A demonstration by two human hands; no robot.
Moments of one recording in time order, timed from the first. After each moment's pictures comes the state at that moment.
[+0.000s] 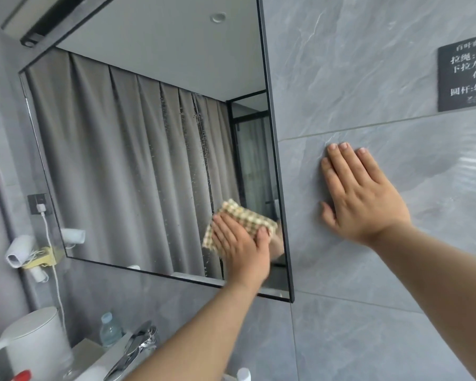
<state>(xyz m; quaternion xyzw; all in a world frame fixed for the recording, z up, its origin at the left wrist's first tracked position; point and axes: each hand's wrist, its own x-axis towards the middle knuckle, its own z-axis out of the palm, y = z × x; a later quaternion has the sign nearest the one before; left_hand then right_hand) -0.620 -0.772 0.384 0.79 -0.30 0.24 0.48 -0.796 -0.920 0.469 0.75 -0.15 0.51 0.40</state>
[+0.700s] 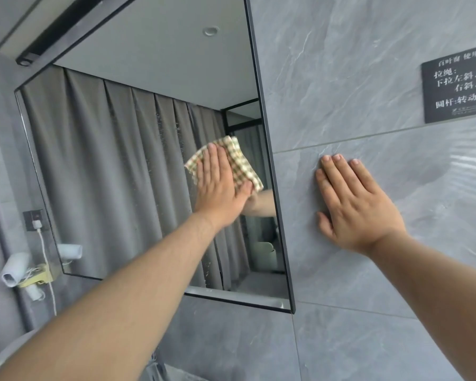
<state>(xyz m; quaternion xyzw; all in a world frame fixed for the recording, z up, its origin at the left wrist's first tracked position) -0.587 -0.746 0.526 0.78 -0.43 0.38 0.22 -0.797 -0.919 0.468 0.75 -0.15 0.51 0.39</state>
